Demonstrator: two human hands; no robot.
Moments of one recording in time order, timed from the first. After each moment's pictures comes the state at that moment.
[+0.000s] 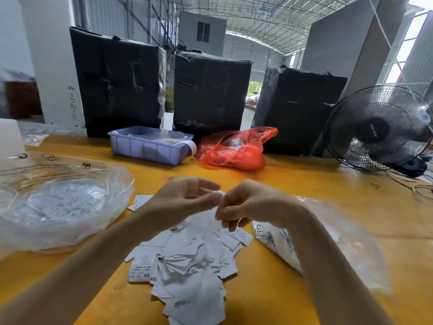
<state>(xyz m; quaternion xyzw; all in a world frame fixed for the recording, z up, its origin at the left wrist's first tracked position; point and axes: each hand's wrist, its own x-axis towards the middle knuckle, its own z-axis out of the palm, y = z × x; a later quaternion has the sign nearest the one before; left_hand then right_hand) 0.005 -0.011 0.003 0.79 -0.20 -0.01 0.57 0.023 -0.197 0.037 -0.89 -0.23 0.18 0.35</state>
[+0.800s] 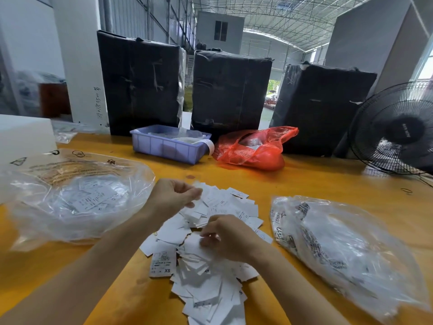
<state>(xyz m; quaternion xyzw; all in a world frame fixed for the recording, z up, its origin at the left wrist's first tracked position) 0.044 0.025 -0.031 0.78 0.03 0.12 0.61 0.049 -0.139 -0.064 -0.91 -0.39 -0.04 0.12</state>
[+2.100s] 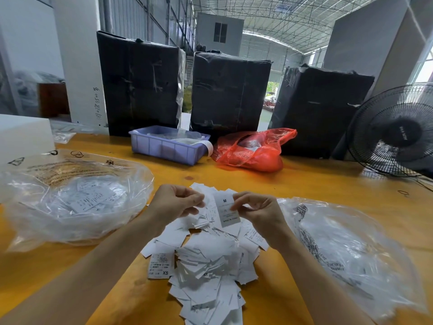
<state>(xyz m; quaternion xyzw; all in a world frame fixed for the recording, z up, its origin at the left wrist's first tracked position) 0.039 0.022 -0.033 0.75 0.03 0.05 0.65 0.060 -0.183 -0.042 -0.69 -0.24 -0.02 0.68</state>
